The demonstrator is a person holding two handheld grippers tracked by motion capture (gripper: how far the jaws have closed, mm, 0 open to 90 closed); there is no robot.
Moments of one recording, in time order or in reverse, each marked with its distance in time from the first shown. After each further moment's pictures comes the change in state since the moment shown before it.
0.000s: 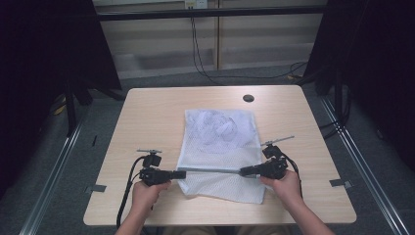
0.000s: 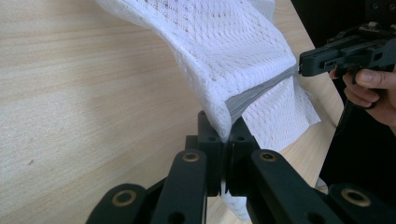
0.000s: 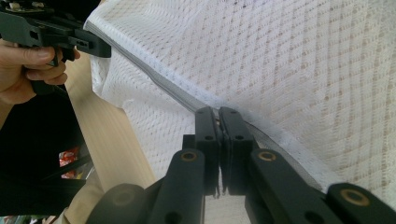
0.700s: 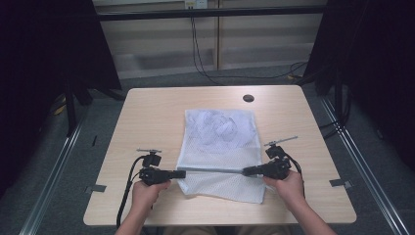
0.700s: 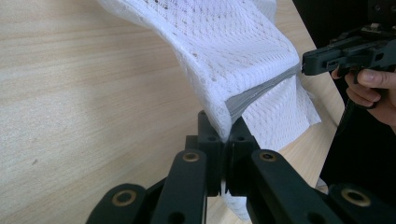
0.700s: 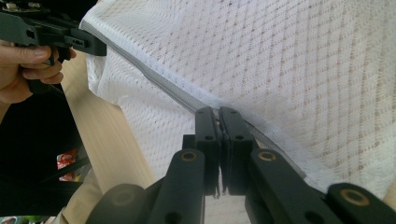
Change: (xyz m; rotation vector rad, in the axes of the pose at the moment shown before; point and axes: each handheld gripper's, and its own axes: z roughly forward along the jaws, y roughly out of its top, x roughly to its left) left arm 0.001 0.001 -0.002 0.007 0.003 0.002; right arm -0.005 -0.003 -0.006 -0.009 -0.011 0.006
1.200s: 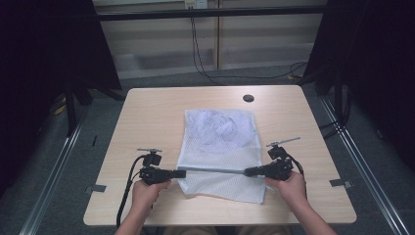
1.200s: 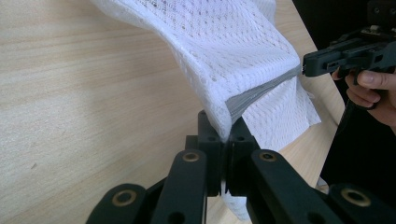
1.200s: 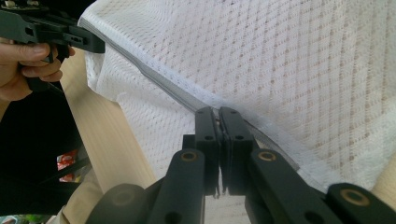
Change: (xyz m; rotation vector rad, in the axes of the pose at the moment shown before) left arm -0.002 0.001 0.001 0.001 -0.001 -0.001; right arm -0.003 -0.004 -0.004 -0.006 -0.001 0.004
